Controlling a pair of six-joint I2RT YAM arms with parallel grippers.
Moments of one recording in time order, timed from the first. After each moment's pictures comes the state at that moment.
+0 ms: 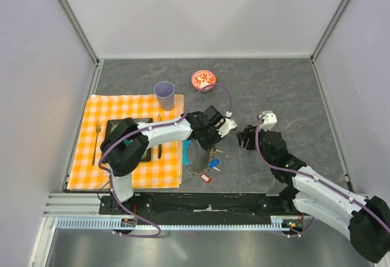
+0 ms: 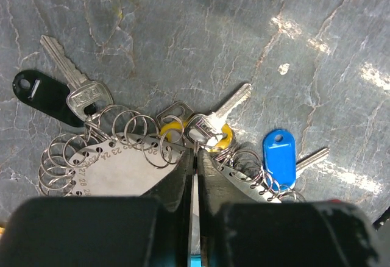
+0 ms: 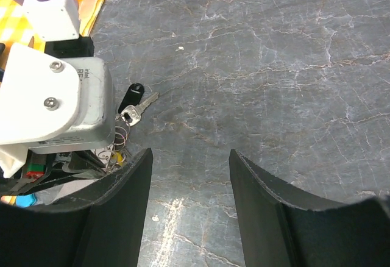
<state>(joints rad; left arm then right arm) -0.91 1.86 1.22 -0.46 0.14 0.17 0.62 0.83 0.28 0.22 0.24 0.39</state>
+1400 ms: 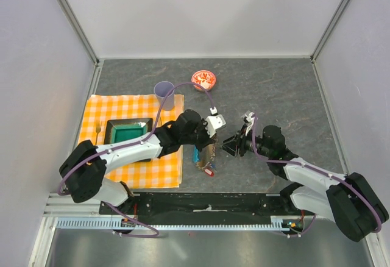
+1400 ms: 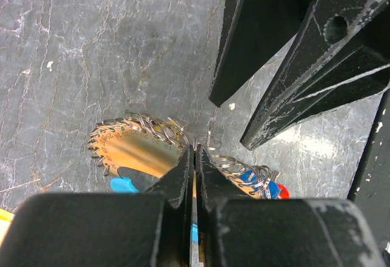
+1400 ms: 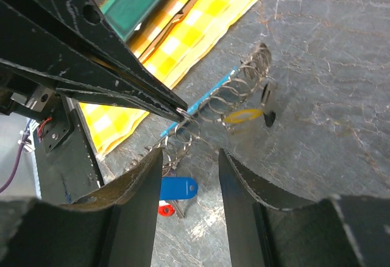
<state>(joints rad) -0.91 1.44 0.86 -0.01 0.22 0.15 0.50 1.09 0.26 0.55 -0.57 0.39</state>
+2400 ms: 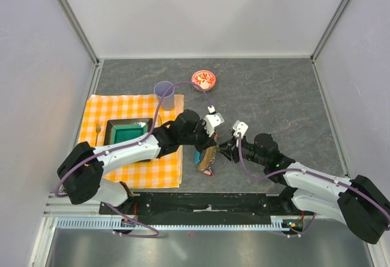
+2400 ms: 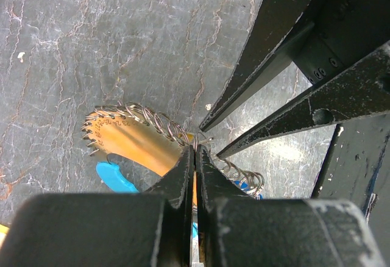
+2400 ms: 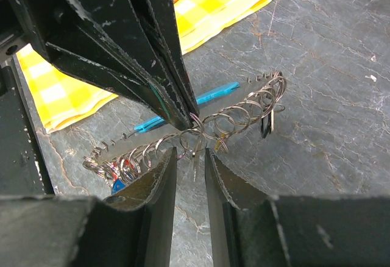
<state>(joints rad) -0.91 1.42 0.86 -0.02 0.27 0.04 0.72 1.01 0.25 0.49 -0.32 0.07</state>
